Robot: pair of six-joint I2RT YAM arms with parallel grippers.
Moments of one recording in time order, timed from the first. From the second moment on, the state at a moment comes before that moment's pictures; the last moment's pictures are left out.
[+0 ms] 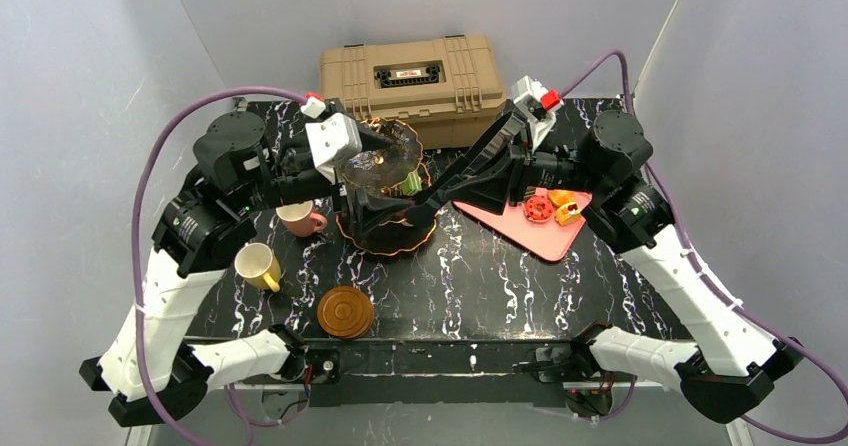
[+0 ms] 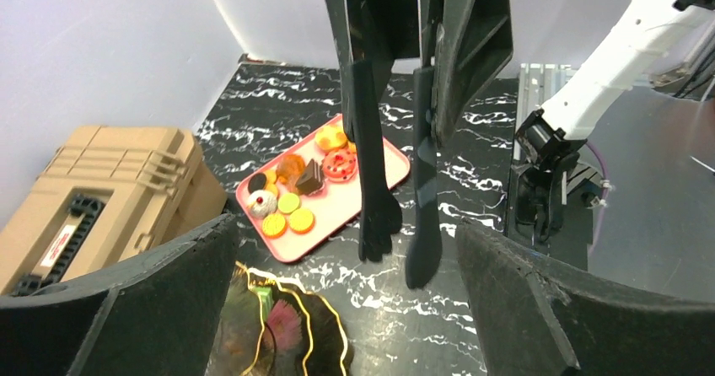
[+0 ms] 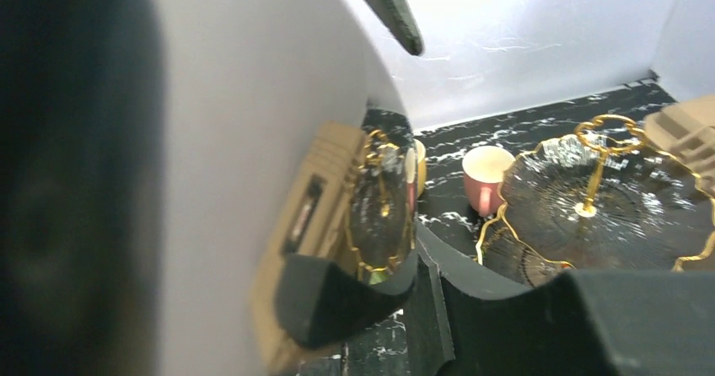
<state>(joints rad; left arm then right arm) -0.69 1.08 1.69 -0.71 0.59 0.24 0.68 1.07 1.34 -0.10 -0.87 0.36</state>
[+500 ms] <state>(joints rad) -0.69 1.04 1.79 -0.87 0.27 0.25 0.68 1.00 1.19 -0.40 -0.22 0.12</state>
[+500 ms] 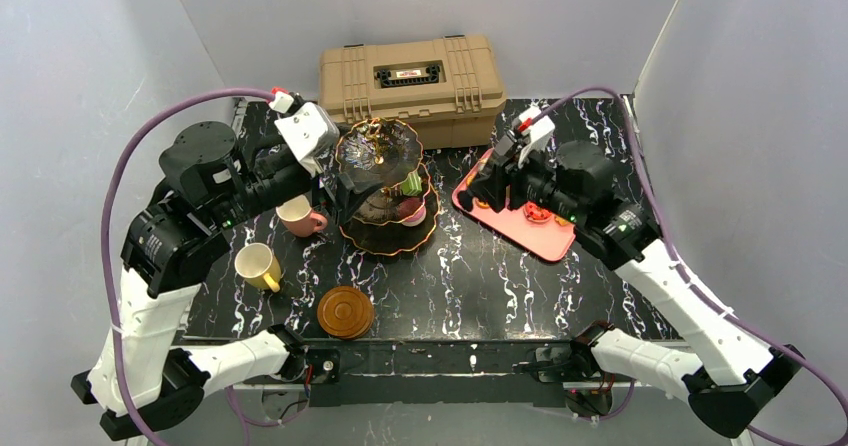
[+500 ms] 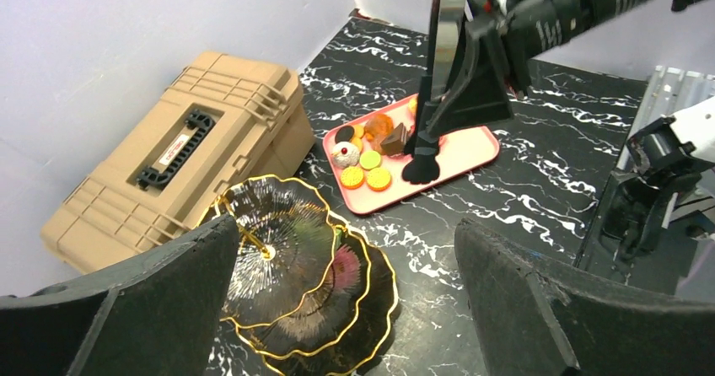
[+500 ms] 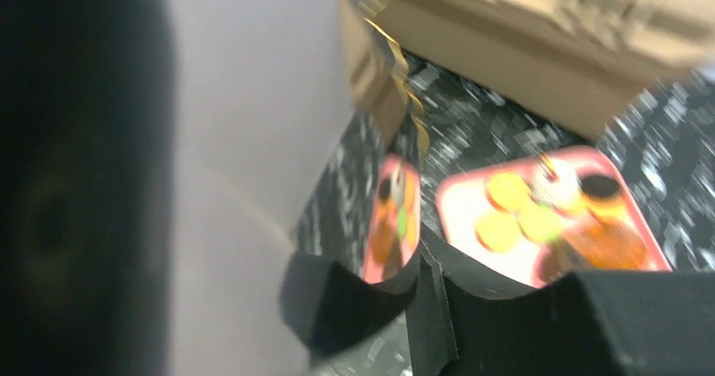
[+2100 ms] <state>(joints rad) -0.69 1.01 1.65 -0.78 0.20 0.24 0.44 1.09 0.47 0.30 0.46 0.15</state>
